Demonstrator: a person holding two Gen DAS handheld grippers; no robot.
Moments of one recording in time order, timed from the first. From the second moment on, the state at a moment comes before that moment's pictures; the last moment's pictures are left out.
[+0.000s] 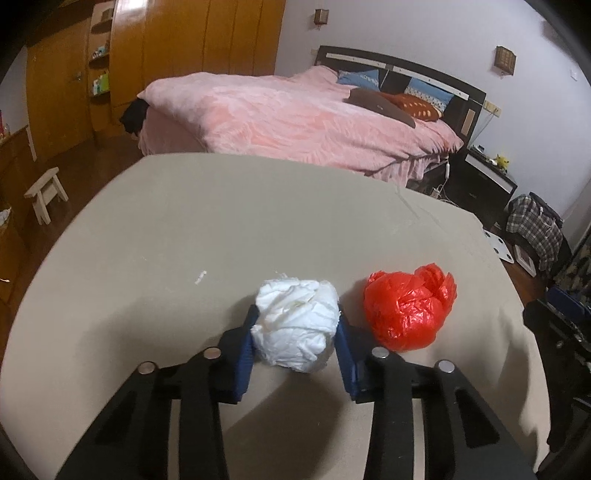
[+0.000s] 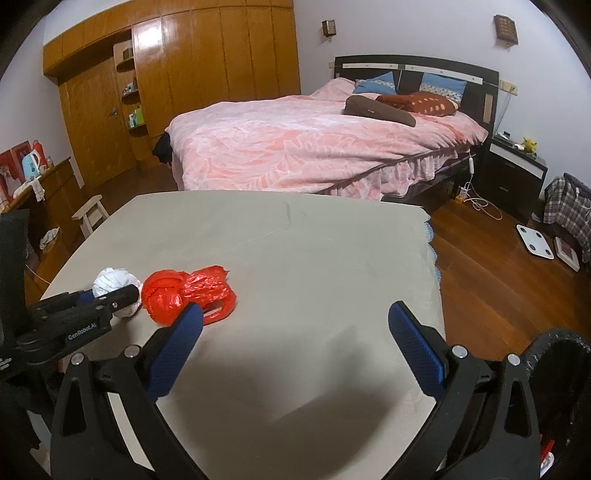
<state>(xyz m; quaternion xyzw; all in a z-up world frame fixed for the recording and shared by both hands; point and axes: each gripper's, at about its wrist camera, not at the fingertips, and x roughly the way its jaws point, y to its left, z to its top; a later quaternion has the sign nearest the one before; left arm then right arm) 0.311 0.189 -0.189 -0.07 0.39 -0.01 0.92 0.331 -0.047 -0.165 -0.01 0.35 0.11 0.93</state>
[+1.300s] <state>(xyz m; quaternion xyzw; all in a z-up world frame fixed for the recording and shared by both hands) 0.281 0.265 -0.188 -0.07 0.38 0.07 0.92 0.379 0.065 -0.207 -0.05 0.42 0.20 0.88</state>
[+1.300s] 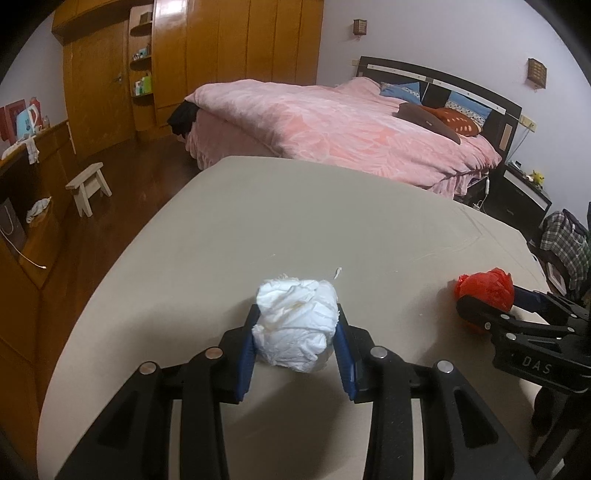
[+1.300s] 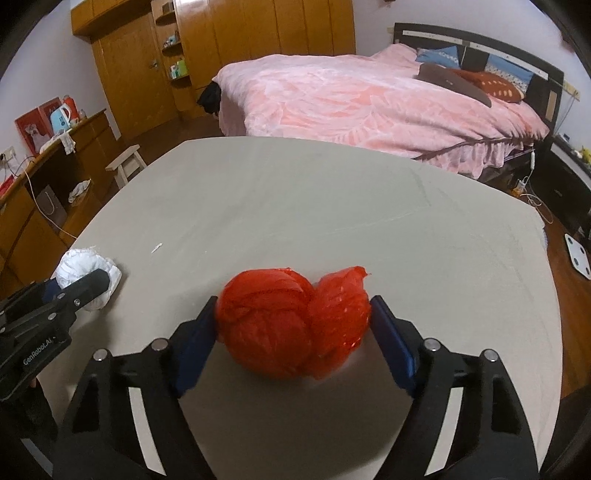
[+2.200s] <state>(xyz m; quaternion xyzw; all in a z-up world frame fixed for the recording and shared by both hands) 0.264 0.227 -0.149 -0.05 0.35 0.05 0.93 0.349 0.028 -0.156 -0.02 0.37 0.21 0.90</state>
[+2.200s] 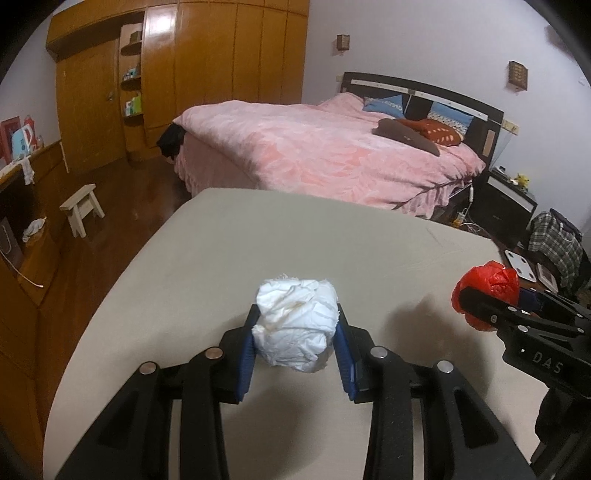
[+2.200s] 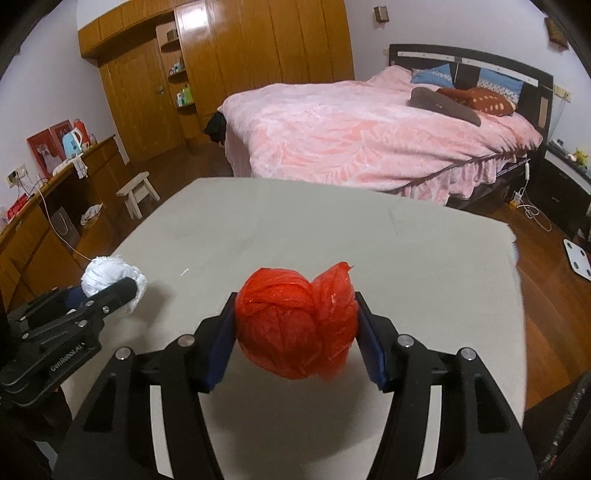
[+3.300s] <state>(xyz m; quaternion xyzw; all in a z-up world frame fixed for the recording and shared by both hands) 0.184 0.095 -0.050 -0.04 0.29 -0.04 0.96 0.223 -0.105 -0.039 0.02 0.28 0.18 0.94</state>
